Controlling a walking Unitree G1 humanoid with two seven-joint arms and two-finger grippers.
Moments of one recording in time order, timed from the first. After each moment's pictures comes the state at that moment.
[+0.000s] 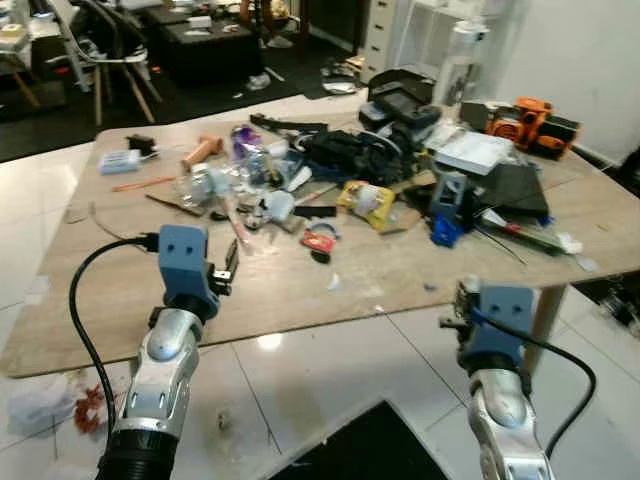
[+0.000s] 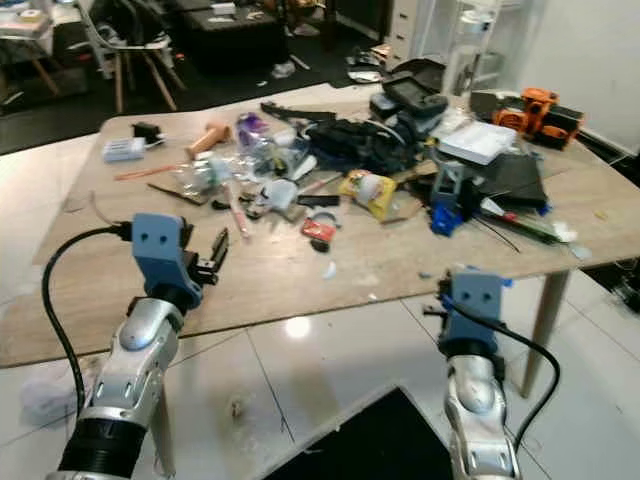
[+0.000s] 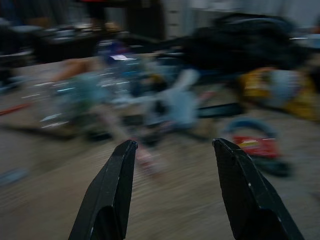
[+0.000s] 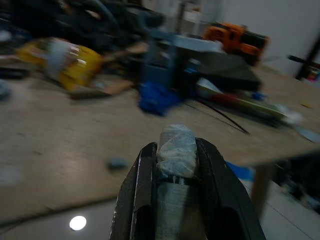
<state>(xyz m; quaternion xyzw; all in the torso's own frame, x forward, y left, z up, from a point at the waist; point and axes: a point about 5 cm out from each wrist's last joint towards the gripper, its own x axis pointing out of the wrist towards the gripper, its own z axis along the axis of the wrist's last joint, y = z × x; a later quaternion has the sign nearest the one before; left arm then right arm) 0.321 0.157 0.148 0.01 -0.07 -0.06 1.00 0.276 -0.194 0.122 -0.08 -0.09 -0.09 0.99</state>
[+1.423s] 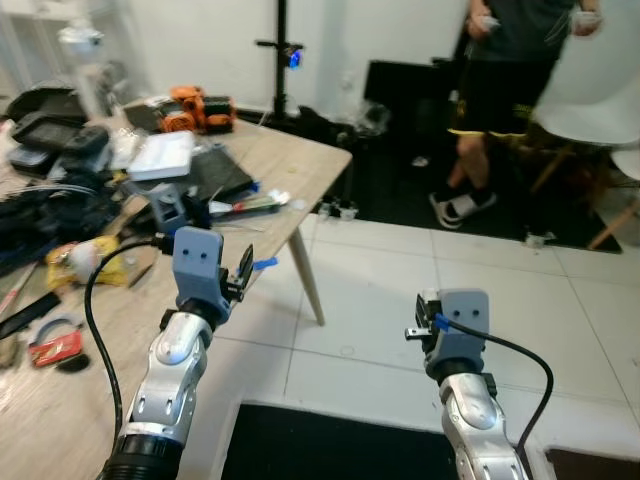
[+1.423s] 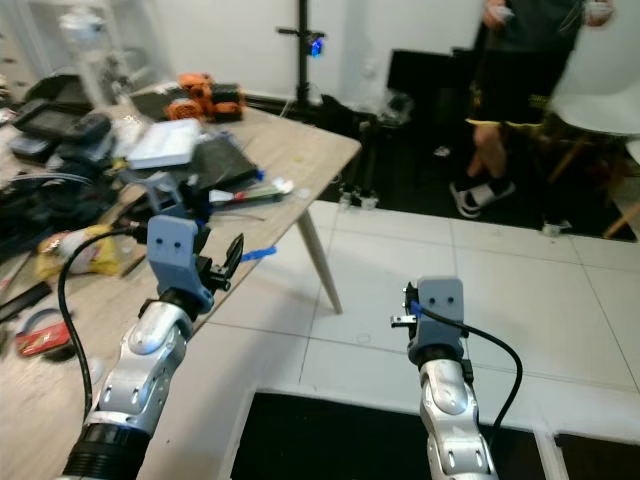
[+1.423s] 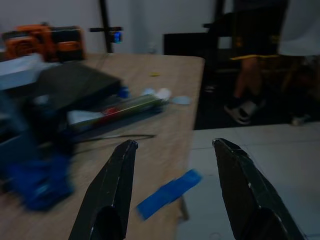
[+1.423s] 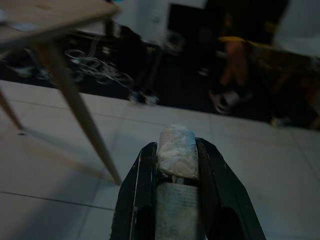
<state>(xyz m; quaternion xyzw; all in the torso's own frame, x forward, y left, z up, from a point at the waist) 0.317 0.146 0.144 0.01 -0.07 -0.10 0.99 0.280 -0.174 0.096 -0.05 -0.03 -0.03 1.00</state>
